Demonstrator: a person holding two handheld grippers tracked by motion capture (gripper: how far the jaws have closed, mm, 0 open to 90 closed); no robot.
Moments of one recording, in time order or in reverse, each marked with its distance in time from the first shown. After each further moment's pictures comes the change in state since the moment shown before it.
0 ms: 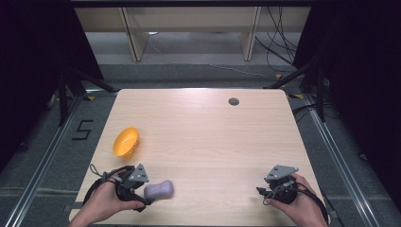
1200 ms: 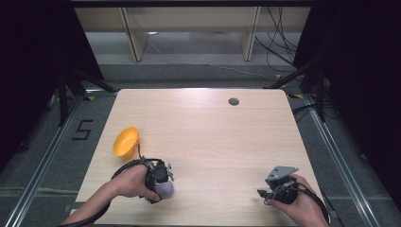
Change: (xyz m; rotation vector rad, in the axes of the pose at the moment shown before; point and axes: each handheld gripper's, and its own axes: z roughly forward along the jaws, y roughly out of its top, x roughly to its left) left arm 0.006 0.058 0.048 0.403 -0.112 0.224; right arm -0.003 -0.004 0.003 0.024 0.022 0.014
